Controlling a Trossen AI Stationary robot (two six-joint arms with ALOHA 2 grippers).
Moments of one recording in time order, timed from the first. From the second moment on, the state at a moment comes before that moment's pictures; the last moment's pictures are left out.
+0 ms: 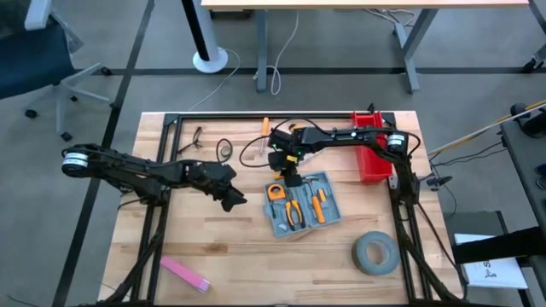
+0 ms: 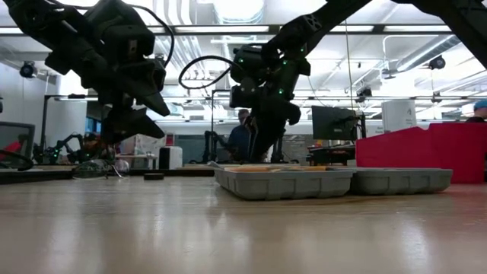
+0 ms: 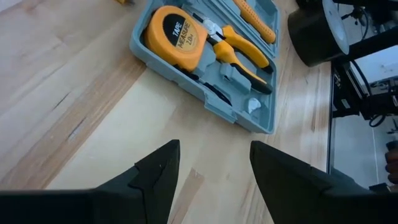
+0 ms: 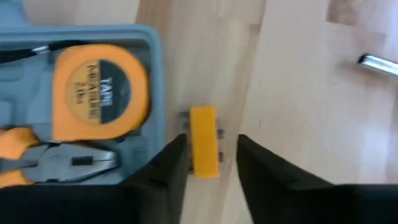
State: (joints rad) left arm 0.03 1.18 0.45 0.09 0.18 -0.81; right arm -0.29 2.05 1.53 -0.66 -0.23 -0.46
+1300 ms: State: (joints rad) left arm 0.03 1.18 0.45 0.12 0.18 -0.81; right arm -0.24 2.08 1.46 -0.59 -0.24 -0.48
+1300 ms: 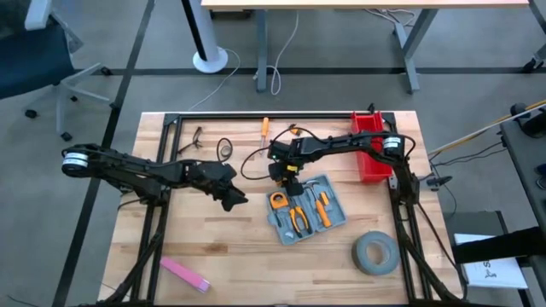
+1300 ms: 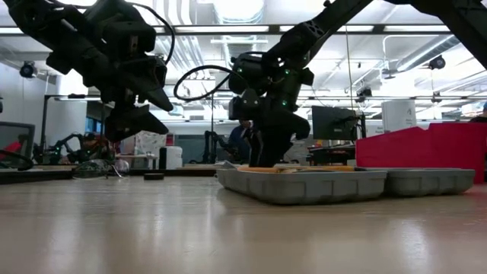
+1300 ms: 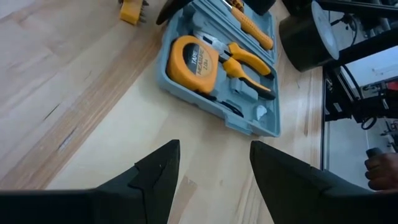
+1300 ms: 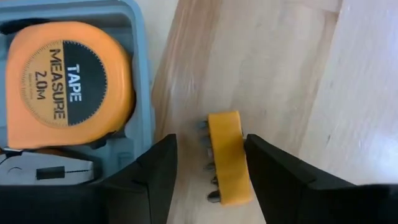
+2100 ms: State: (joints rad) left arm 0.03 1.18 0.45 0.12 0.18 -0.79; right arm -0.26 2.08 1.48 -0.59 -0.20 -0.50
